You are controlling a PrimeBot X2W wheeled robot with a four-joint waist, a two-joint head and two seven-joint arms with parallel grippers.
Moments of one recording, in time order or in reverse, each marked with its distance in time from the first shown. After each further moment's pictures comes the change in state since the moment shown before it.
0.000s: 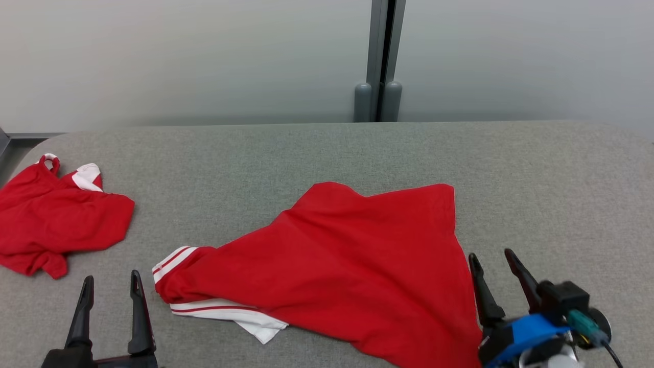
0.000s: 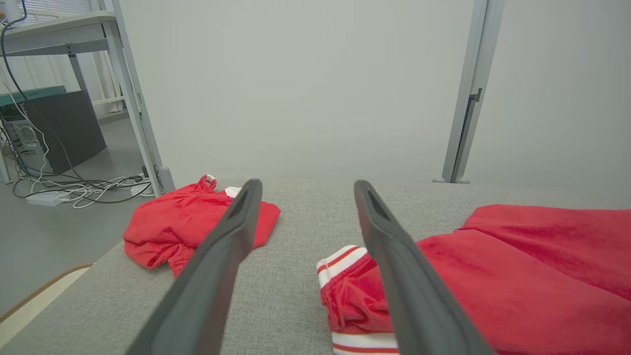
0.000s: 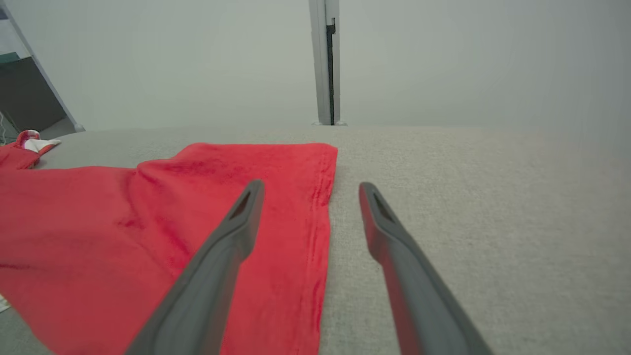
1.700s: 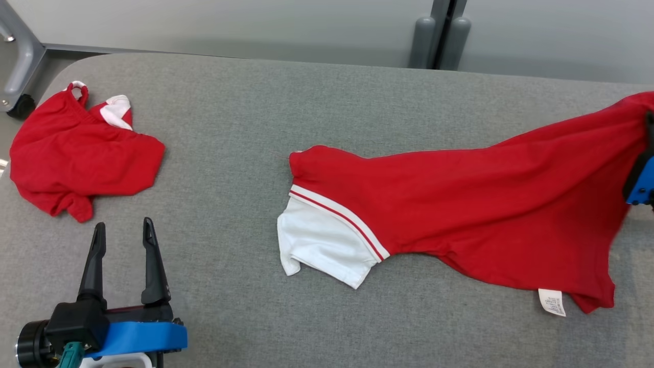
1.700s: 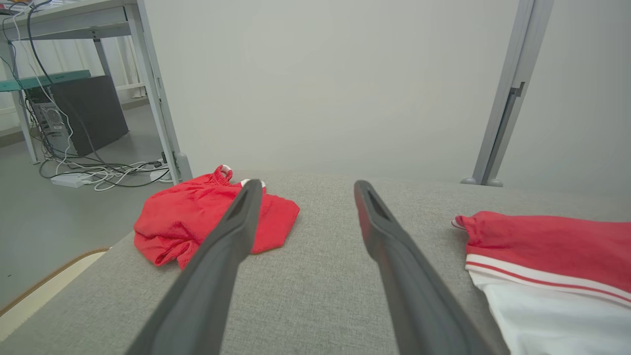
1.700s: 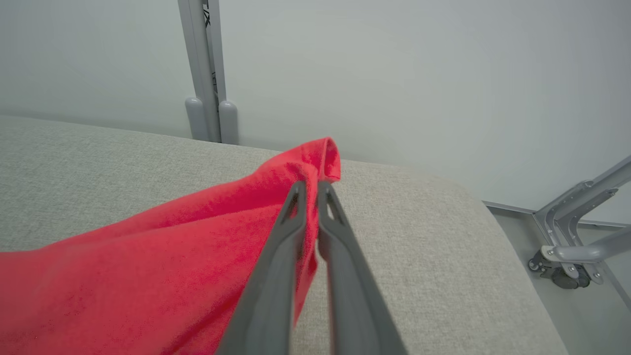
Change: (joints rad) left arm -0.142 -0.003 -0.072 0.002 -0.041 0.037 0.000; right arm -0.836 -0.388 -0.040 0.870 -0.040 0.000 0.068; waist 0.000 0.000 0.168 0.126
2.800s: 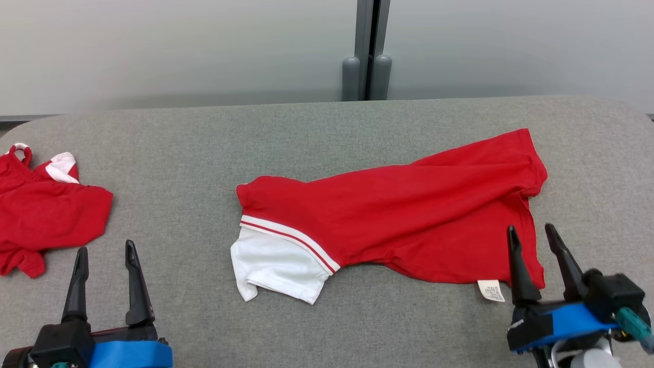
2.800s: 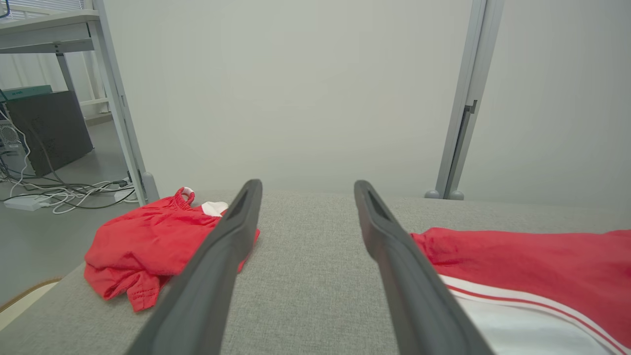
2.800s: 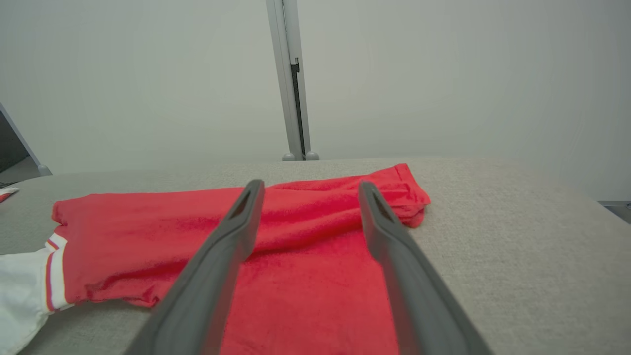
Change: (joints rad) left arm 0.053 -0.001 0.059 -0.001 0.017 0.000 0.000; right arm 0.810 0.371 -0.035 -0.989 0.076 0.000 -0.073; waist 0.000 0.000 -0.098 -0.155
